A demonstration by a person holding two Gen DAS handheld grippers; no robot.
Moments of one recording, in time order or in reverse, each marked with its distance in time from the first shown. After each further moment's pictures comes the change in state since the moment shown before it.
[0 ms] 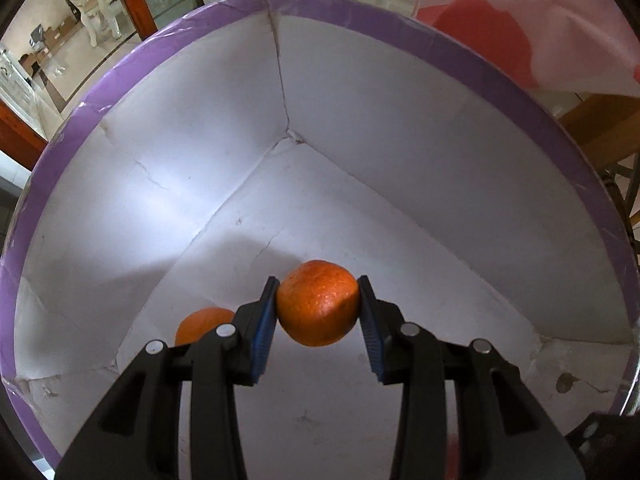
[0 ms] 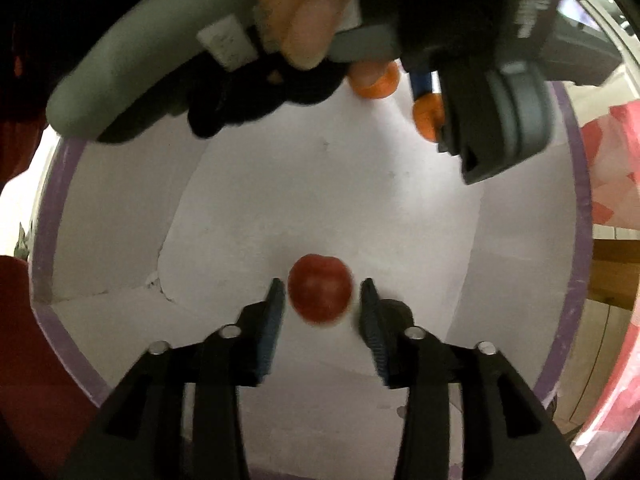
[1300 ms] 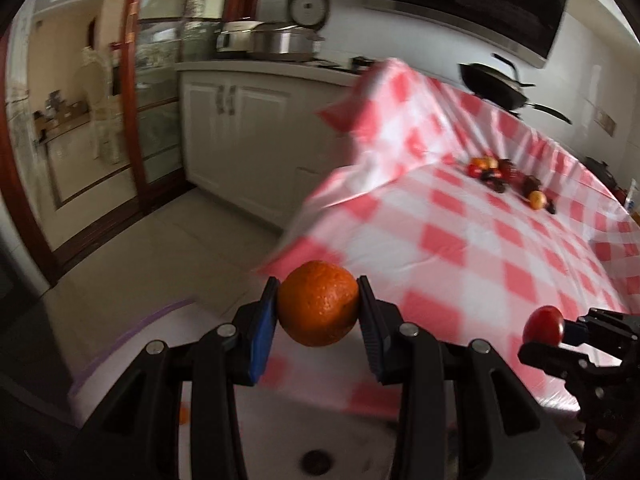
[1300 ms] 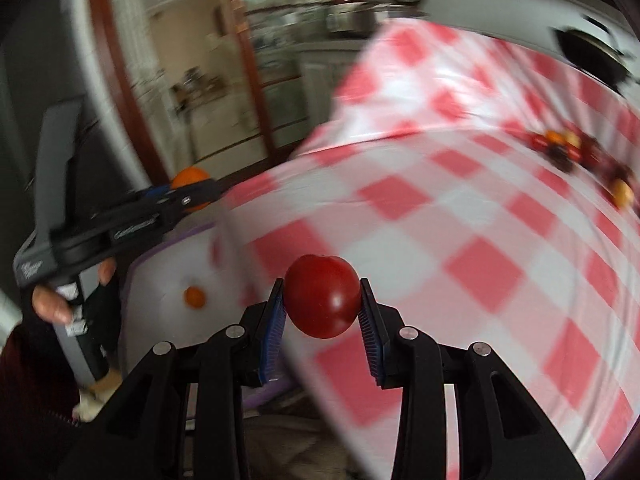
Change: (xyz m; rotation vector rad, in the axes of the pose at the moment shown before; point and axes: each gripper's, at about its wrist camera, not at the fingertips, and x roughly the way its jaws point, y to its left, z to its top) left arm -0.219 -0.094 -0.012 -0.030 -0.630 -0.118; right arm -0.196 -0.150 -0.174 0.772 -0.615 -0.129
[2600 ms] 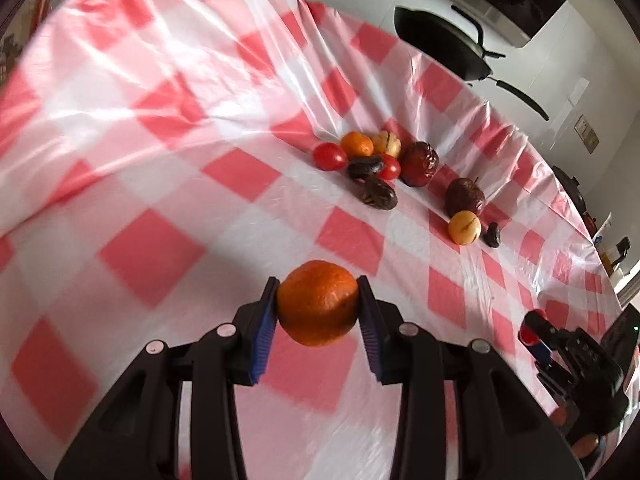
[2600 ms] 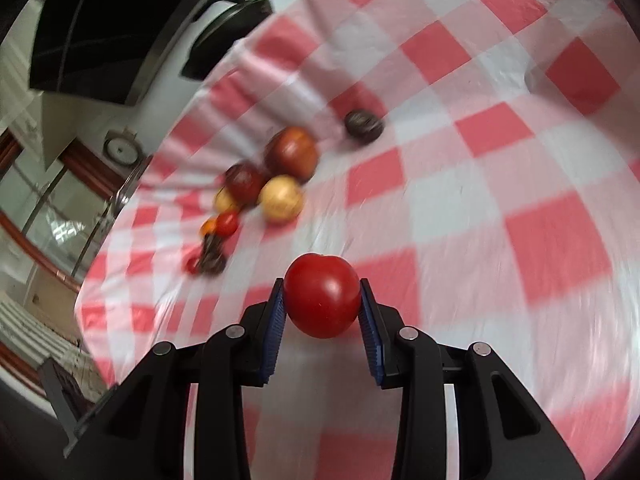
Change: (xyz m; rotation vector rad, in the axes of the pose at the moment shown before) left arm 0.186 -0.268 0.083 -0.081 0.164 -0.267; right arm -0.091 -0.402 -0.067 0.977 -0.327 -0.256
